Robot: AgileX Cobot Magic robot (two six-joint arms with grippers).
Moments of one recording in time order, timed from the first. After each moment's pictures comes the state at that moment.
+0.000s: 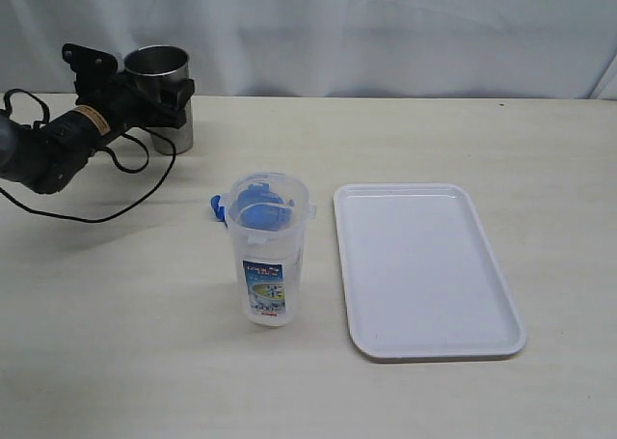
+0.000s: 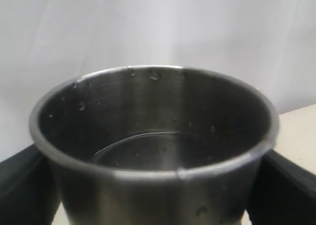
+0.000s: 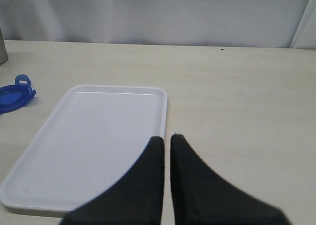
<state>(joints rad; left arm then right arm) -0.06 2.42 -1.40 0.50 -0.90 -0.29 0.10 0.00 0.00 -0.05 0.35 0.04</state>
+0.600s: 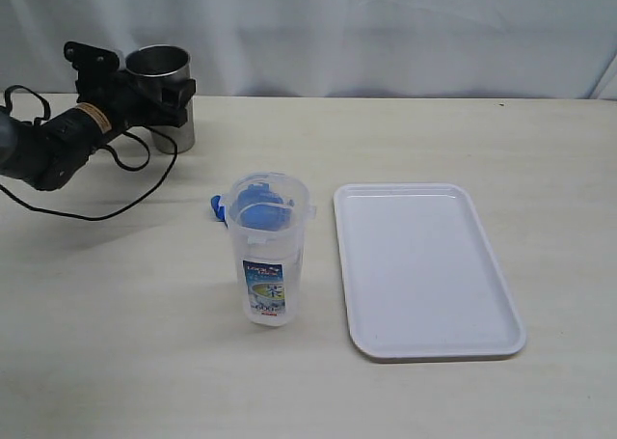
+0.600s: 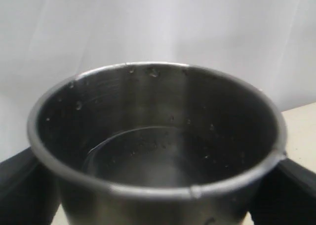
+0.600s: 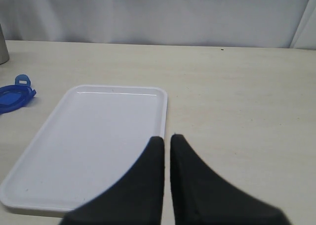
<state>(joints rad) -0.06 2.42 -1.40 0.50 -0.86 -0.31 0.10 0.00 0.00 -0.05 0.35 0.04</state>
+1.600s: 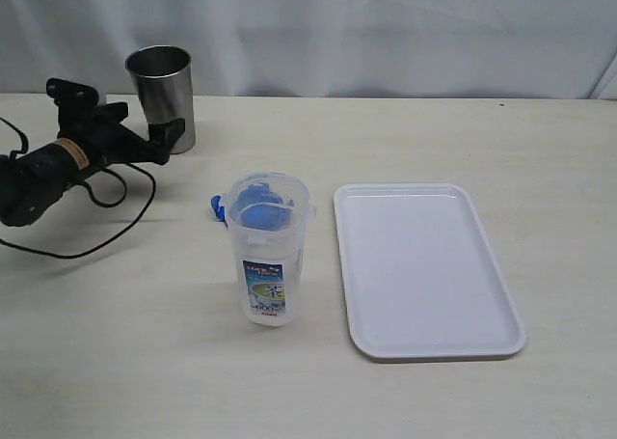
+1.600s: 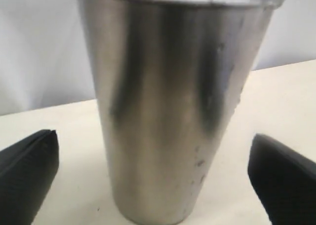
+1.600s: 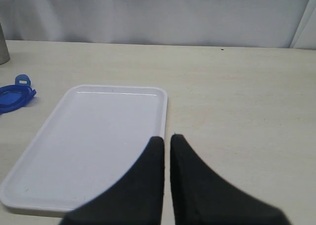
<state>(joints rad) 0.00 2.41 -1.24 0.58 -0.94 -0.34 0.10 0.00 0.00 -0.05 0.35 0.04</state>
